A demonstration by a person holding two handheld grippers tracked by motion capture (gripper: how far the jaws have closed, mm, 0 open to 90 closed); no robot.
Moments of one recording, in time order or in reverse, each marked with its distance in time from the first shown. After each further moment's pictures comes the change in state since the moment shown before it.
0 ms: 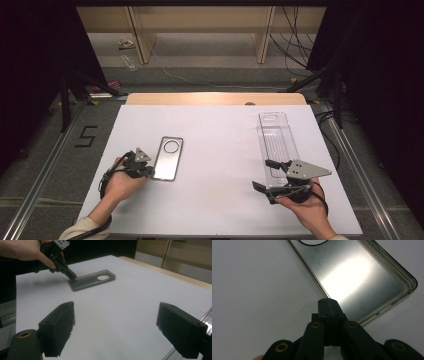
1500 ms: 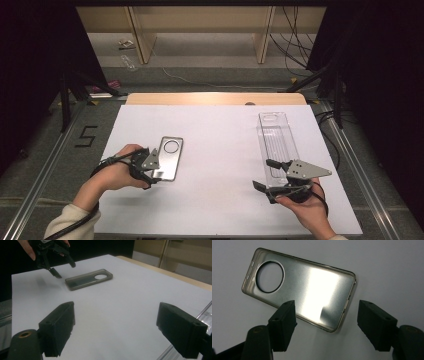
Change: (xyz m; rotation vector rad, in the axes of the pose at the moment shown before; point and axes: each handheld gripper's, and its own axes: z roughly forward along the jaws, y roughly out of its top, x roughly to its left) left arm -0.010 0.037 -0.024 0.068 -0.186 0.671; right arm 0.000 0.000 0.000 0.004 -0.019 0.001
